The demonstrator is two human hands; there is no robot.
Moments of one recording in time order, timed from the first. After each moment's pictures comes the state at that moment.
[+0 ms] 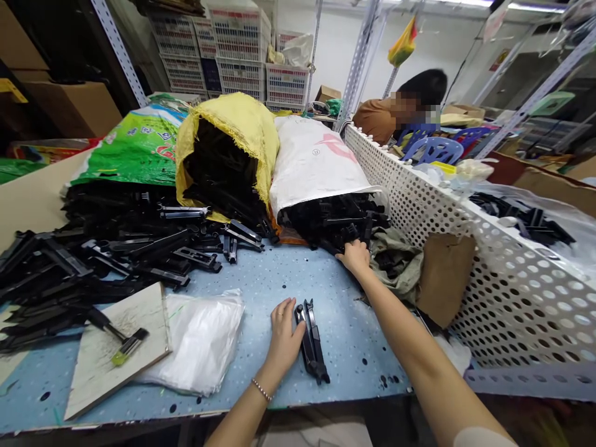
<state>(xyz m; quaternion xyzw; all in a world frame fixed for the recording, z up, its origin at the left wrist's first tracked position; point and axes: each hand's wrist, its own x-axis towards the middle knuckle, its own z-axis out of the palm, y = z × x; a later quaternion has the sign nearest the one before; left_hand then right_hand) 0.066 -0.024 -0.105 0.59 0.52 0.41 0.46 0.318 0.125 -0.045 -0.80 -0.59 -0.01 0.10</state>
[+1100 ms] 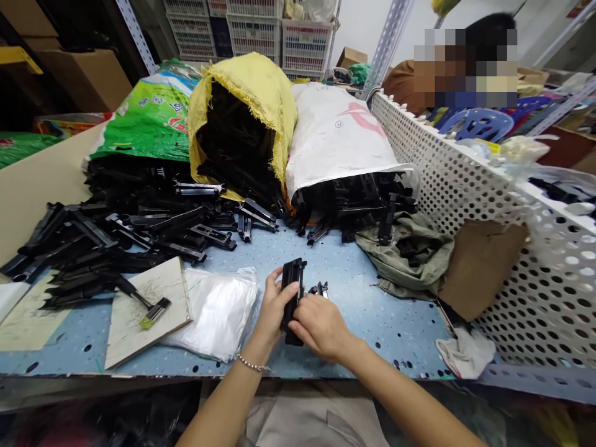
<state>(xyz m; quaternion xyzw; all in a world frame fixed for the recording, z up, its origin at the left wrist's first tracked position) 0.031 -0.011 -0.036 0.24 0.46 0.51 0.69 0.169 -0.034 -0.046 -0.36 -0.89 0.08 0.27</state>
